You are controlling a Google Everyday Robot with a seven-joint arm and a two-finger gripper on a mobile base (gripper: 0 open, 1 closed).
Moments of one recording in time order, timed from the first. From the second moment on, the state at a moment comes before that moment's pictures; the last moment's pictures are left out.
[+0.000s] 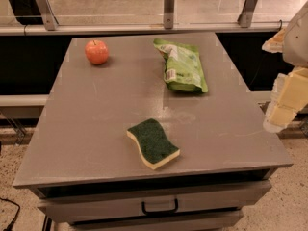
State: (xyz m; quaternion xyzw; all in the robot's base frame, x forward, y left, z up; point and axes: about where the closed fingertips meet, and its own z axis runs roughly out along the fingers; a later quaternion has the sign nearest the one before) arm 0.438 -0.217 0.976 -0.60 0.78 -0.03 0.16
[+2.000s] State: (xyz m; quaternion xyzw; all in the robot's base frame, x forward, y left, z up) arm 0.640 -0.131 0.914 -0.44 0.87 0.07 0.23
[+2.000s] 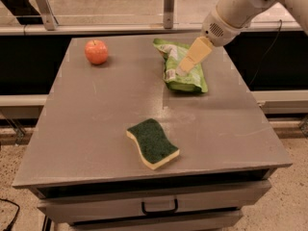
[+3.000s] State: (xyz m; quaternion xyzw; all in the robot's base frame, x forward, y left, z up) arm 0.672 -0.083 0.855 -0.46 0.87 0.10 0.16
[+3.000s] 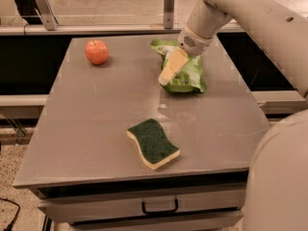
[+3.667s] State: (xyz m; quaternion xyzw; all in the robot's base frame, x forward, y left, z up) arm 0.668 -0.069 0.847 -0.48 0.86 0.11 0.15
